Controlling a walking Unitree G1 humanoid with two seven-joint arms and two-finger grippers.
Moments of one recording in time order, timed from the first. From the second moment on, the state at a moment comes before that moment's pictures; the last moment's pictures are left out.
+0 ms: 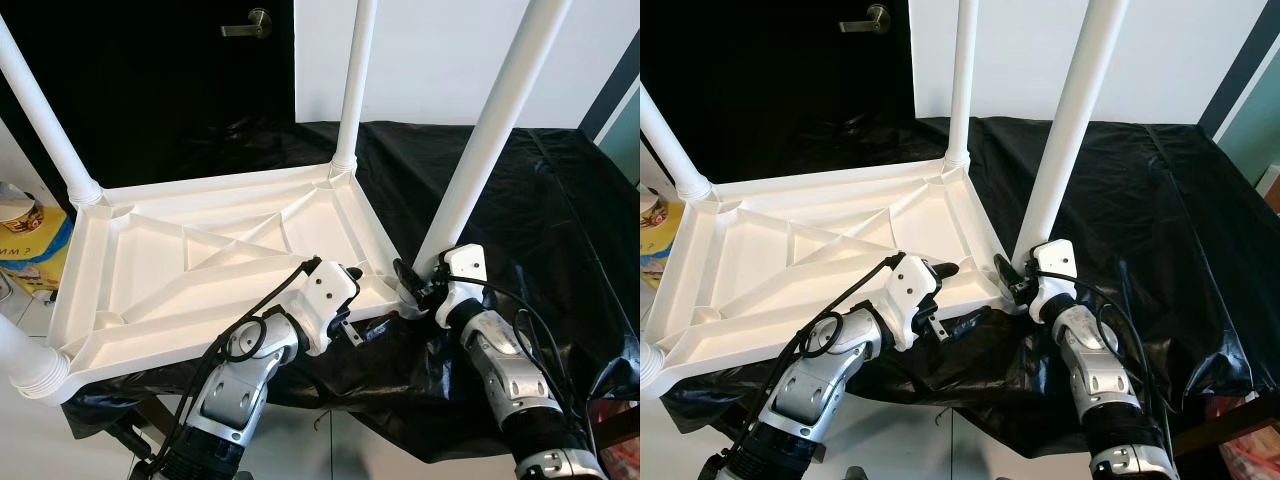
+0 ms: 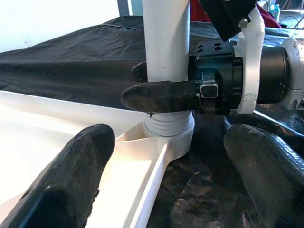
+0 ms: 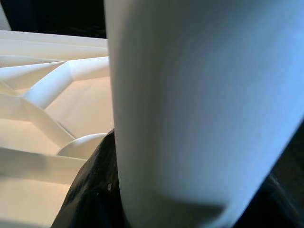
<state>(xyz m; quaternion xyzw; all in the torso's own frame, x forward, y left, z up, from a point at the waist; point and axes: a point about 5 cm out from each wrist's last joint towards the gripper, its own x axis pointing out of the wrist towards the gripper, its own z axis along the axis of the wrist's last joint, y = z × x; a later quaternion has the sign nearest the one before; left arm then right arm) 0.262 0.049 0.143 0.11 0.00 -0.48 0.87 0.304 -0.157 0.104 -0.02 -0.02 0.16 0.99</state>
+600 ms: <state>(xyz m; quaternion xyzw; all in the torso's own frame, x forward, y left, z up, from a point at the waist) 0.262 0.049 0.143 0.11 0.00 -0.48 0.87 0.295 -0.132 0.100 0.02 -0.01 0.00 1.00</state>
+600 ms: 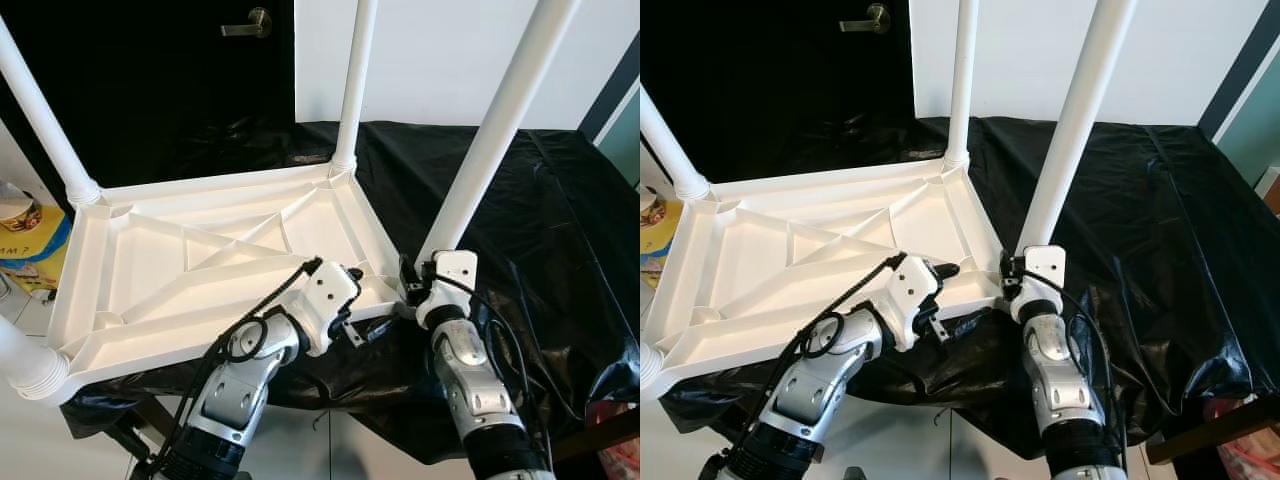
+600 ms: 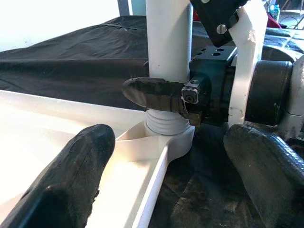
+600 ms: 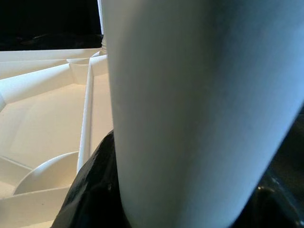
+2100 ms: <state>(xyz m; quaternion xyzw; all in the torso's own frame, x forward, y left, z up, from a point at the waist) 0.263 0.046 0.143 0.11 0.00 -0.48 0.87 0.309 -0.167 0.106 -0.07 -0.01 0.24 0.97</state>
